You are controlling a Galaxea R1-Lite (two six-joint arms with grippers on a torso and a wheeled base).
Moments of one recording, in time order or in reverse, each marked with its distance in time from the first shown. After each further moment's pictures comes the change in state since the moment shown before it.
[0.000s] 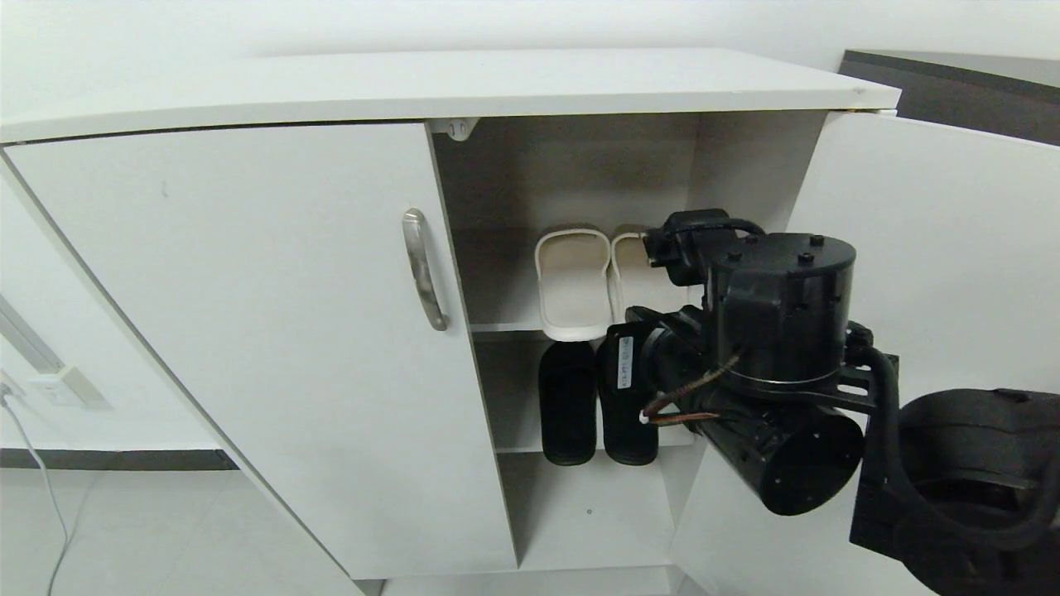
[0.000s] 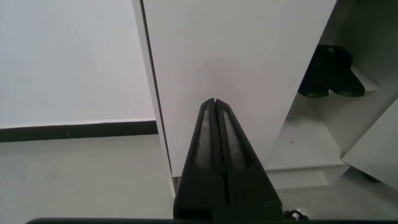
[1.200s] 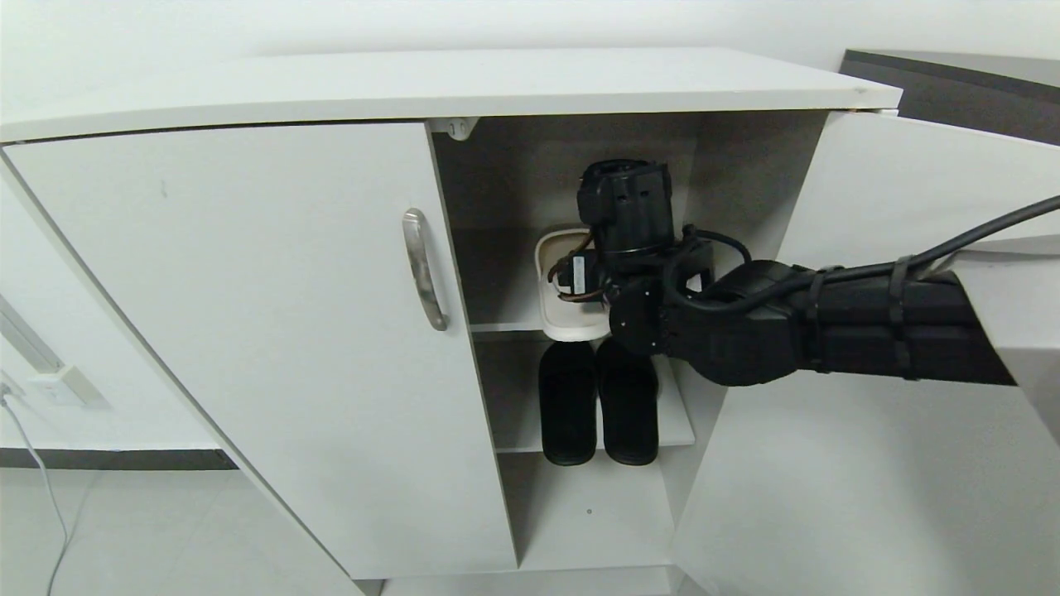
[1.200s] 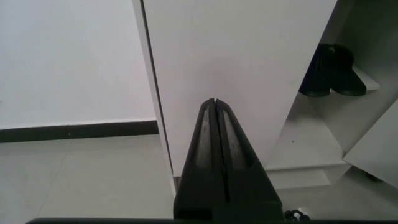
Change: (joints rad) left arm 0.000 0.000 0.000 0.000 0.001 0.005; right arm -0.137 0.364 -0.716 0.407 -0.114 -0.001
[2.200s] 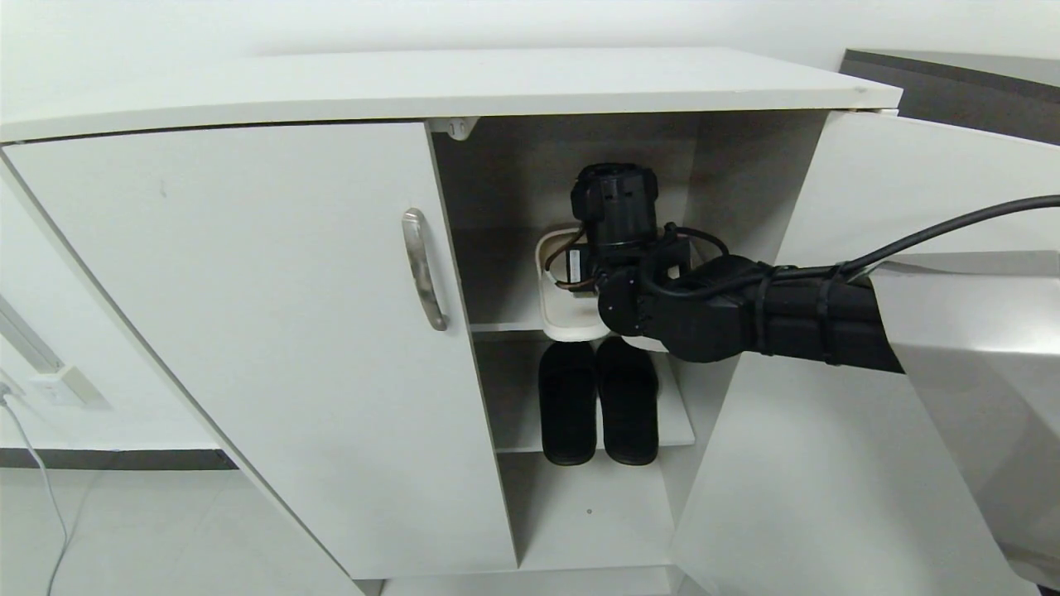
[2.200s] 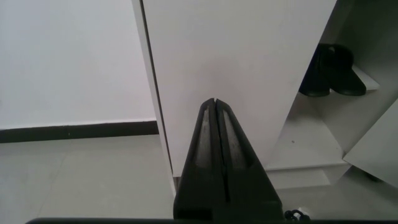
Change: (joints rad) left arm 0.000 0.000 0.000 0.000 0.000 0.001; right arm -0.057 0.140 -0.226 0.066 0.036 -0.016
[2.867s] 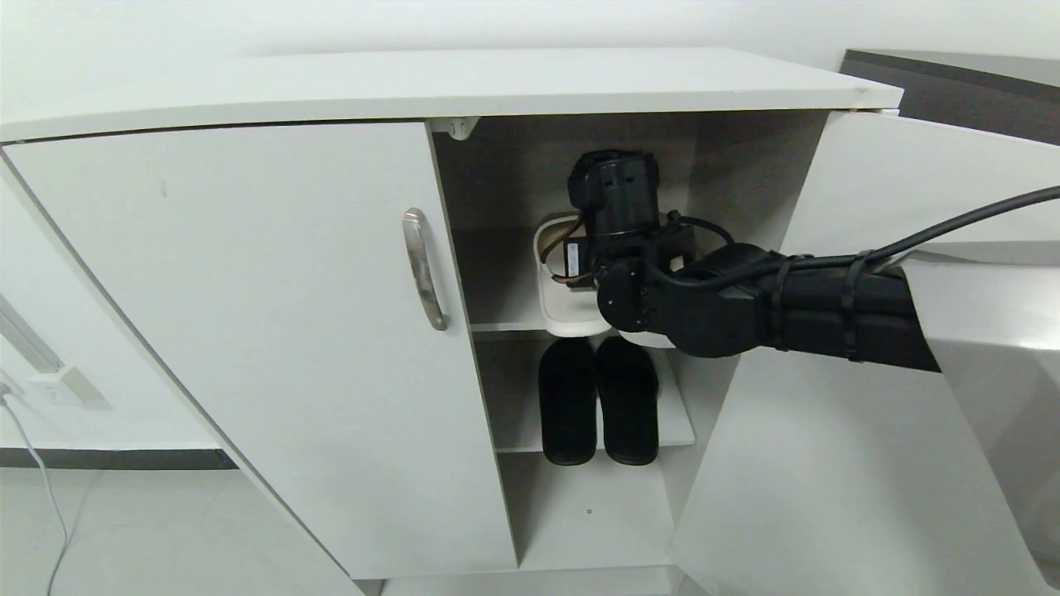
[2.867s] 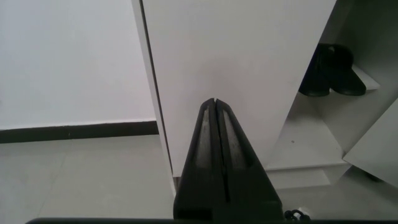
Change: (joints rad) left arm 0.000 0.000 0.000 0.000 0.000 0.001; right arm 0.023 -0.037 0.005 0.036 -0.015 -0.003
